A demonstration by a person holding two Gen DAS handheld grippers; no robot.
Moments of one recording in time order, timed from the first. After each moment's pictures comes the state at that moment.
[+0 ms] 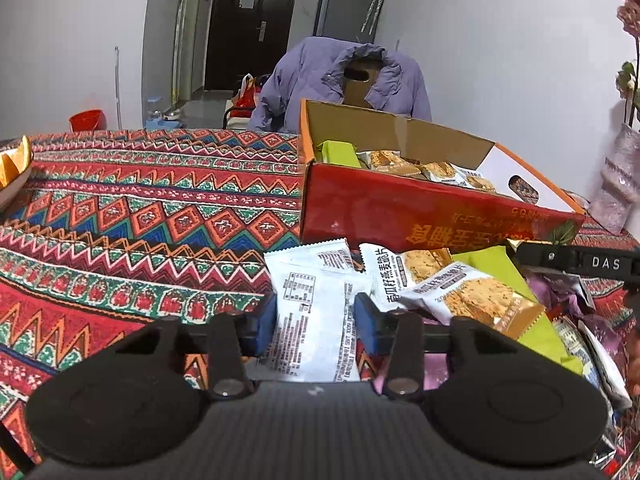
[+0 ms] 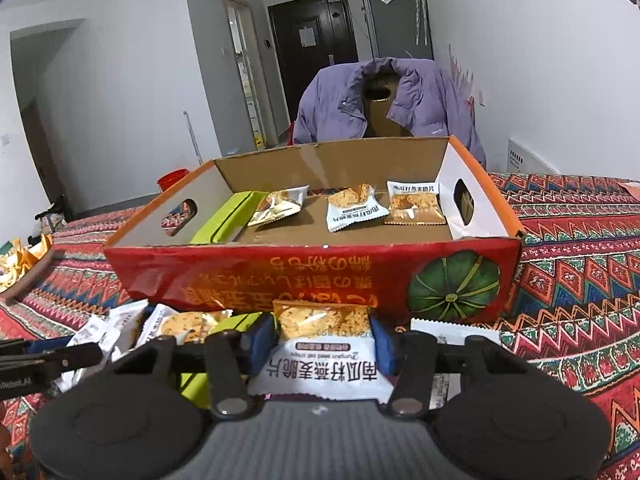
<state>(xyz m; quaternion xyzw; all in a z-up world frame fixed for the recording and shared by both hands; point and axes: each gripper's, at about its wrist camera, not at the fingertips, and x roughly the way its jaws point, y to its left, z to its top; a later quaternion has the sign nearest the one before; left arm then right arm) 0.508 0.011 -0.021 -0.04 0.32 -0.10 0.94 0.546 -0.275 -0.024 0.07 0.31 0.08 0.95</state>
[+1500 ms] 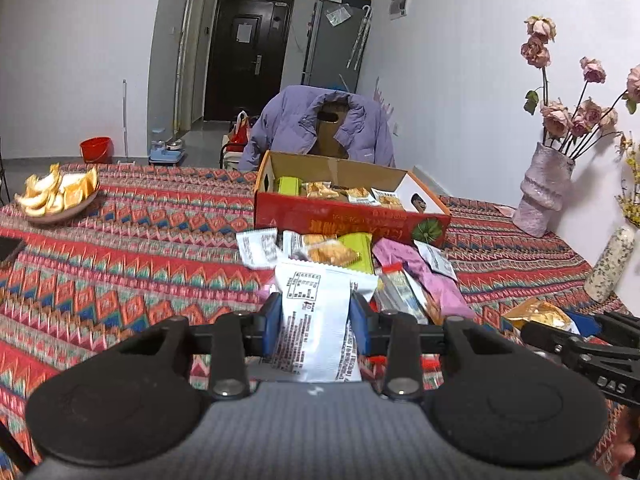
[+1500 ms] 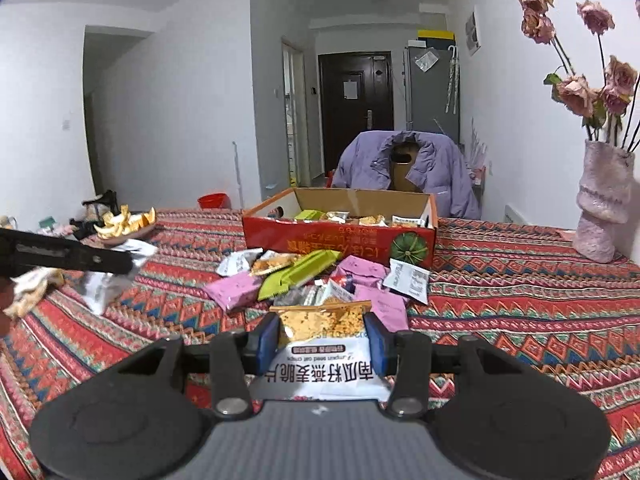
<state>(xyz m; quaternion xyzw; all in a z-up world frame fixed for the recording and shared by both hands) 0.293 -0.022 0.090 -0.05 0.28 -0.10 0.95 0.265 -0.305 0.058 0.02 0.23 0.14 0.96</state>
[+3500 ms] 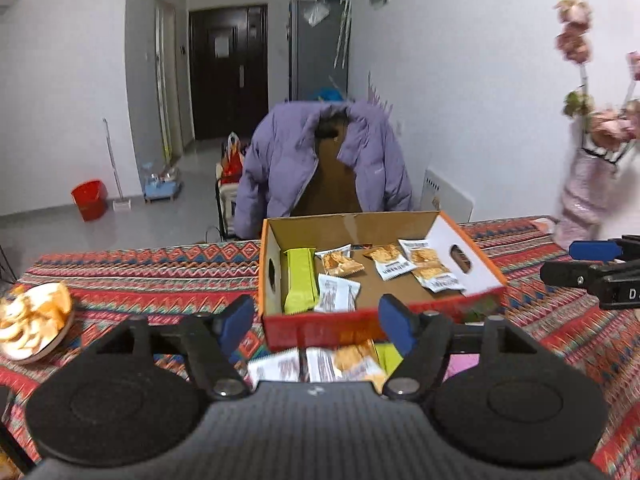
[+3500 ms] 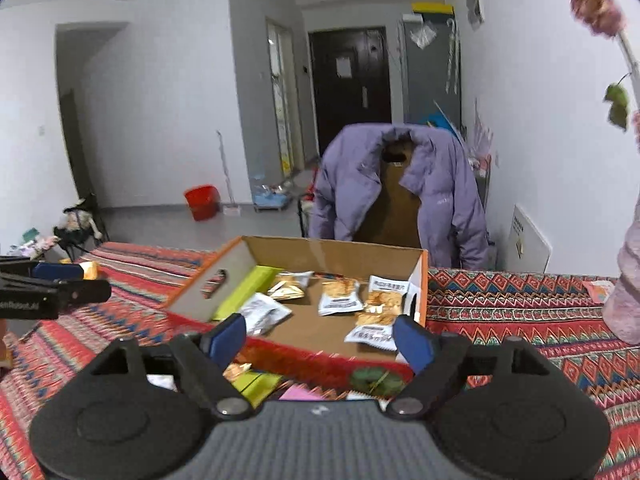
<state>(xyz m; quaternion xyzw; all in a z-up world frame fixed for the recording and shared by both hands) 0.450 -0.035 0.141 0.03 0.26 -0.11 0.96 0.464 -0.330 0.125 0.02 0.26 0.13 0.96</state>
